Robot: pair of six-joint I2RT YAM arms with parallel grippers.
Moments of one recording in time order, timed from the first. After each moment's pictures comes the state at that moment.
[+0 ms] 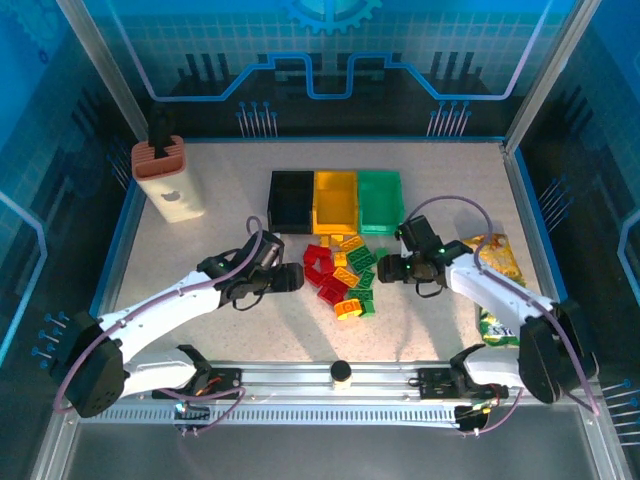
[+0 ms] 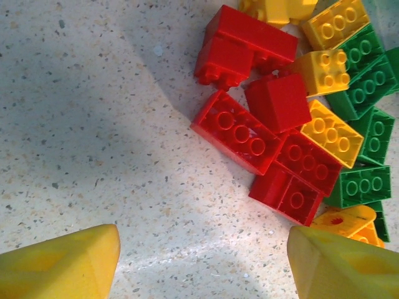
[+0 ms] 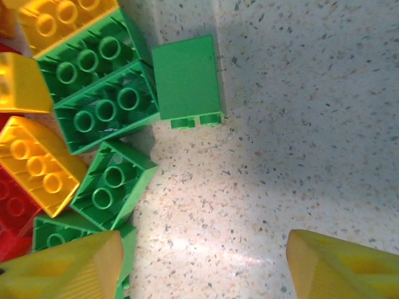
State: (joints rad) left arm -0.66 1.19 0.75 -0.53 -0.01 -0.72; right arm 0.45 1.32 0.78 -0.62 -0.03 0.40
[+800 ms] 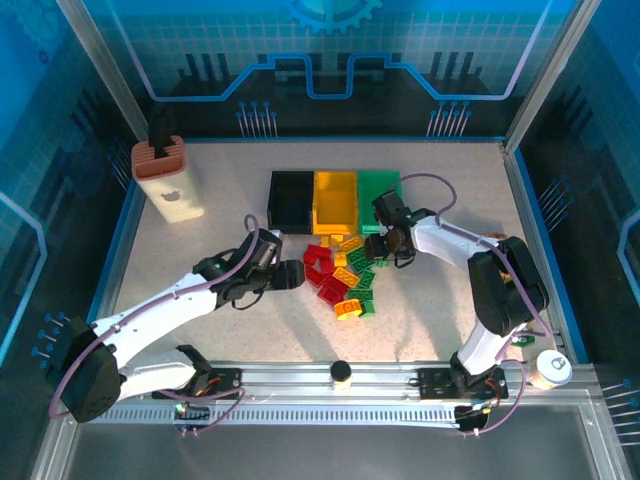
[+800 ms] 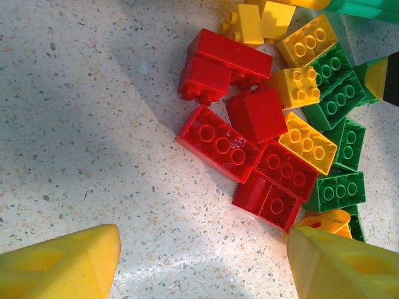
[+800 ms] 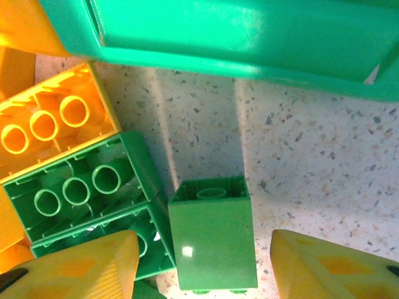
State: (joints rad) left arm -0.66 1.16 0.75 -0.51 -0.01 -0.72; right arm 0.45 1.70 1.08 -0.61 0.02 0.36
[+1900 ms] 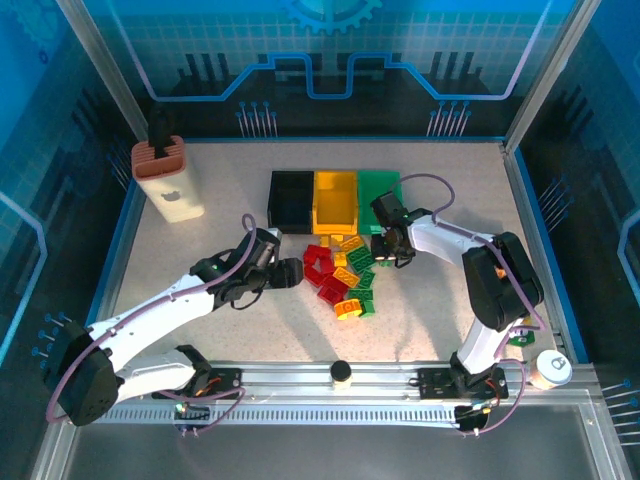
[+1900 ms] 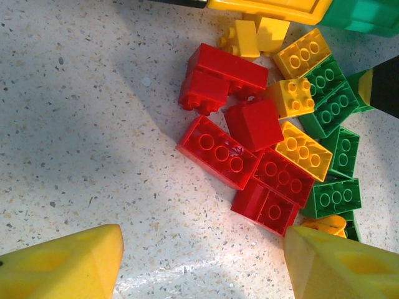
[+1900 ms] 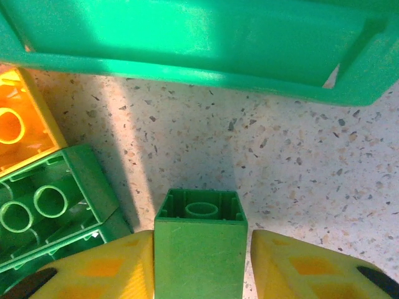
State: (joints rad) left arm -0.66 1.14 0.75 -0.51 -0.03 -0.71; right arm 0.45 1.74 1.08 -0.62 0.10 0.37
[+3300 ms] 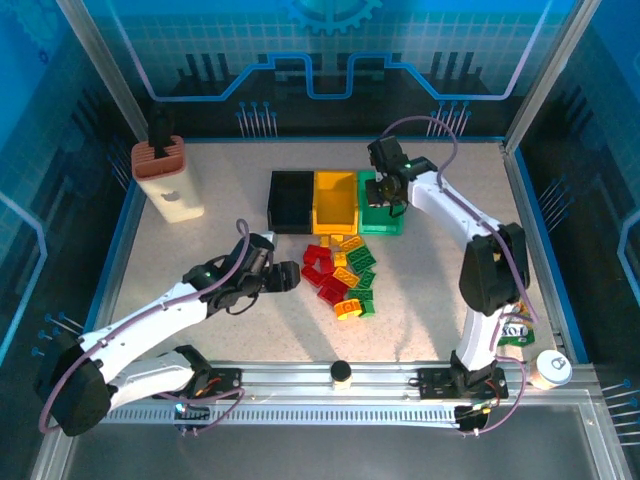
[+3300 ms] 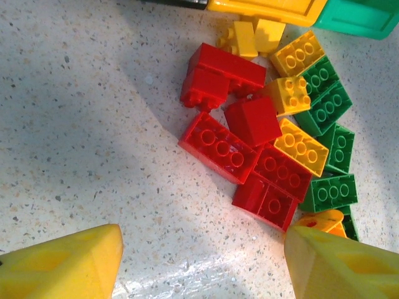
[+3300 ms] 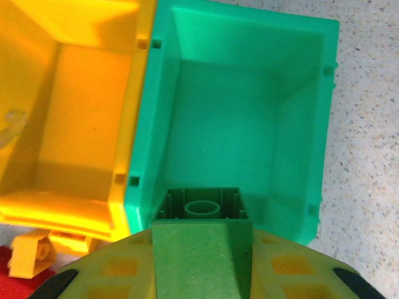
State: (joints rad) left arm -0.66 1.07 0.70 -0.50 -0.03 -0.71; right arm 0.40 1.88 1.63 -0.83 0.15 0.26
